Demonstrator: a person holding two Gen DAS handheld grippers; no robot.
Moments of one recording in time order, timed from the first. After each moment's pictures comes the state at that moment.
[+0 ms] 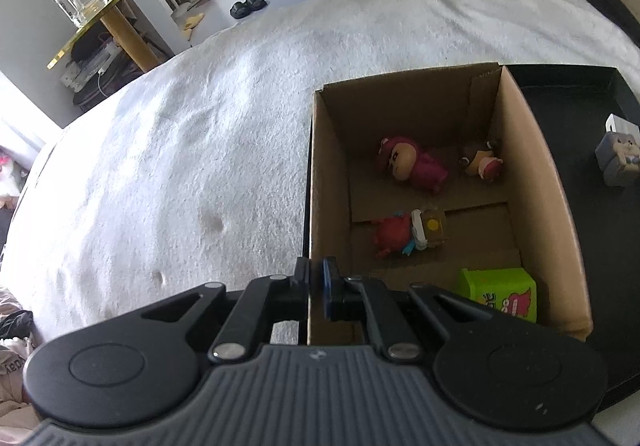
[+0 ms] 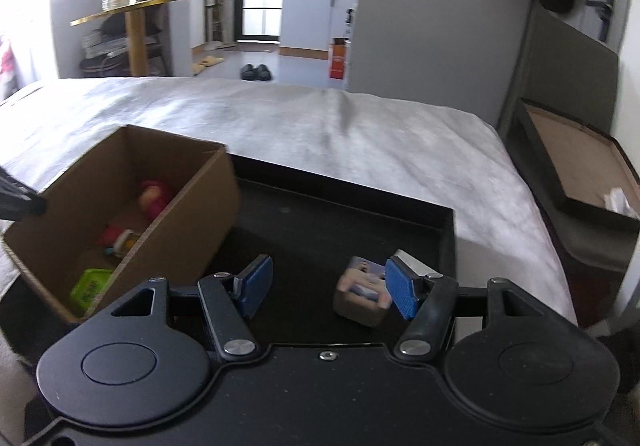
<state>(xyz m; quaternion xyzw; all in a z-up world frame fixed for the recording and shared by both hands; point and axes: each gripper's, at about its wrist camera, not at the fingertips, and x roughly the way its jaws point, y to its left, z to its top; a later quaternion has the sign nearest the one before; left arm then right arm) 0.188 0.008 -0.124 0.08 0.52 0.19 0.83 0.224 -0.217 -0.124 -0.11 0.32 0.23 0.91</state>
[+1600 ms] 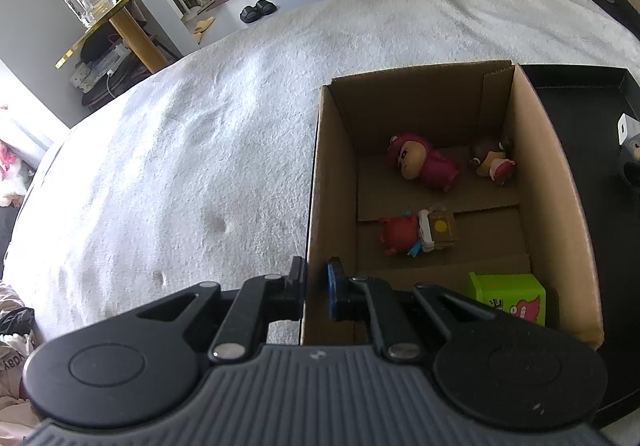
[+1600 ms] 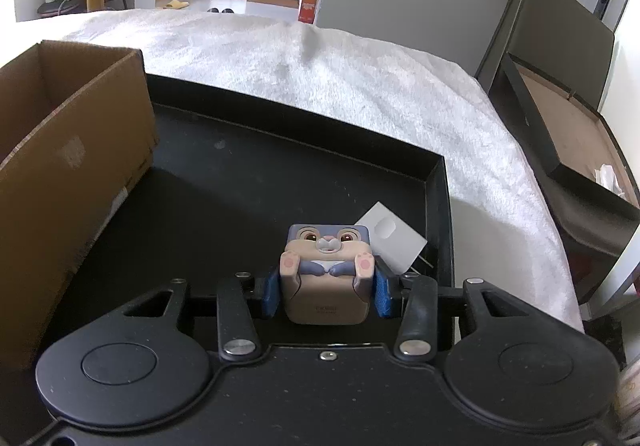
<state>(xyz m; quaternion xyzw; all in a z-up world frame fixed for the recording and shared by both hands) 0.185 0.009 -0.133 0.08 0.50 0.21 0.84 0.269 -0.206 -0.187 -0.17 0.37 0.17 0.90</state>
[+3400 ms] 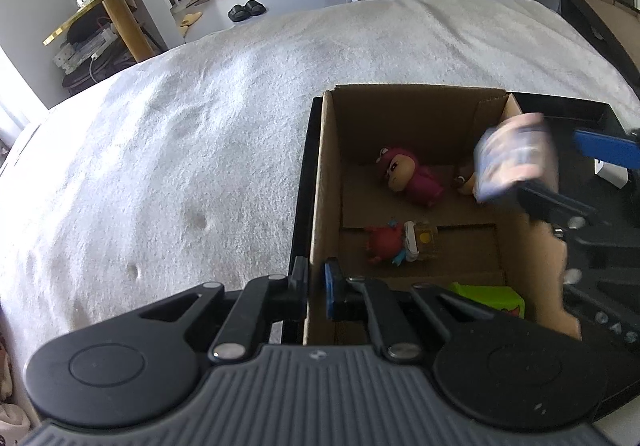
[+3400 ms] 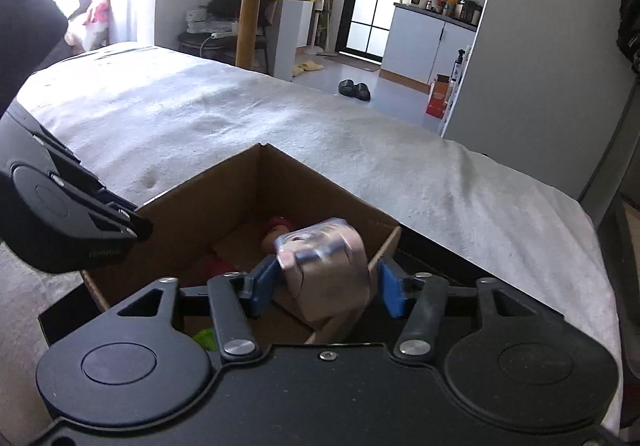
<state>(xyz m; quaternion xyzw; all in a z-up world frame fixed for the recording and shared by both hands) 0.178 0.026 -0.126 0.02 0.49 0.18 0.85 0.208 -0.115 -0.110 -0.18 0.27 0.36 0.87</state>
